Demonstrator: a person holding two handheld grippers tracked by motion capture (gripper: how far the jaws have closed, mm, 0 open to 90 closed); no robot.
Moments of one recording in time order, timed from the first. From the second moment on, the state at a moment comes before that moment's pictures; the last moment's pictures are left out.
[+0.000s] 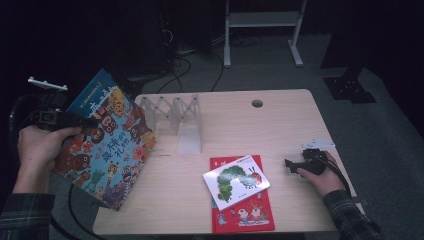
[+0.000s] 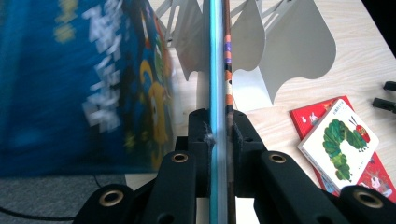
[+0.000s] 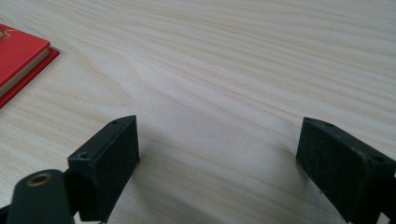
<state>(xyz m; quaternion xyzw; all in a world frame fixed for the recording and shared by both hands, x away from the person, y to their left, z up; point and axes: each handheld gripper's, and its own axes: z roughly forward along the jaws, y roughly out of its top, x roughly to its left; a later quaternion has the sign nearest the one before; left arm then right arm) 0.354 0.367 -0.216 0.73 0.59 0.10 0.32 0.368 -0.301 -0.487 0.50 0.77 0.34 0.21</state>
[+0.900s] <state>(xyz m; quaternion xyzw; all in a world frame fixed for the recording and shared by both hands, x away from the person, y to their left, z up) 0.384 0.372 -0.214 0.72 0.61 0.09 0.32 0.367 -0.301 -0.487 0.50 0.77 0.34 0.21</state>
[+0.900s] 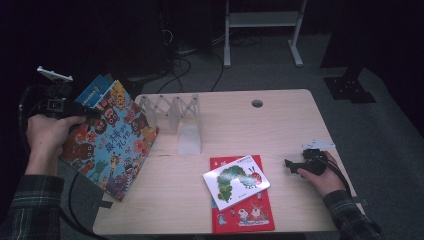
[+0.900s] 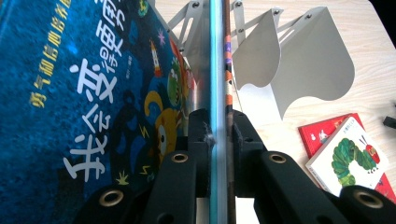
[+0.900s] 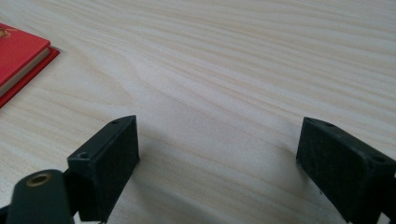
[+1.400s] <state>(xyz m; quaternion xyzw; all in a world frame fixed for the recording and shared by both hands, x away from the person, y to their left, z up) 0.388 0.381 -0.197 0.71 0.62 0.11 0.32 0.367 -0.301 -0.487 0.50 0.77 0.34 0.21</state>
